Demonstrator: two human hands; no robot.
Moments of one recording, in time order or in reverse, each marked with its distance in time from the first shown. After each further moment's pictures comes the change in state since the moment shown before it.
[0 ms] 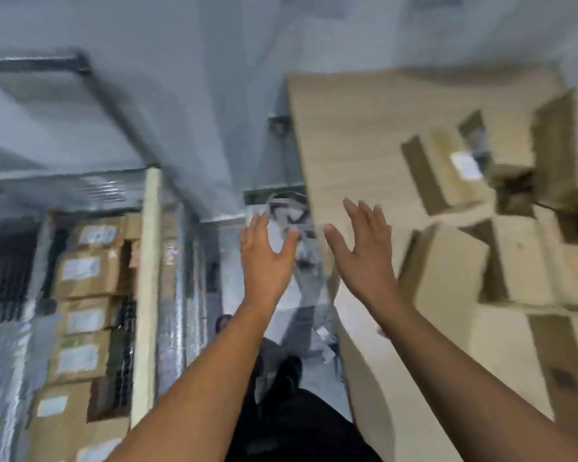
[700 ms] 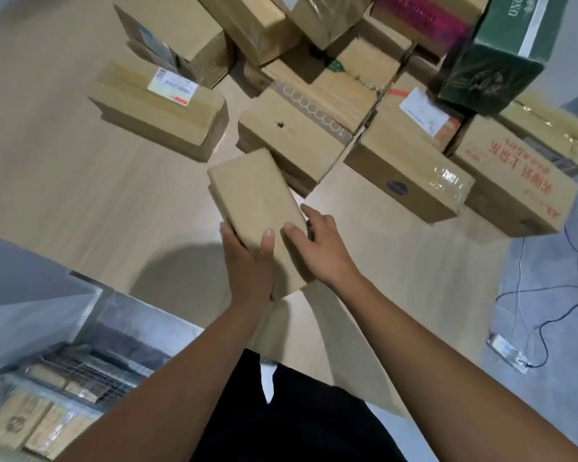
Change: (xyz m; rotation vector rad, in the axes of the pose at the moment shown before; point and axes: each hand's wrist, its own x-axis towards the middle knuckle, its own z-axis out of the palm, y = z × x) left_hand -0.077 0.021 0.231 0.144 -0.838 0.083; right_hand -0.082 0.200 -0.065 0.519 0.335 0.890
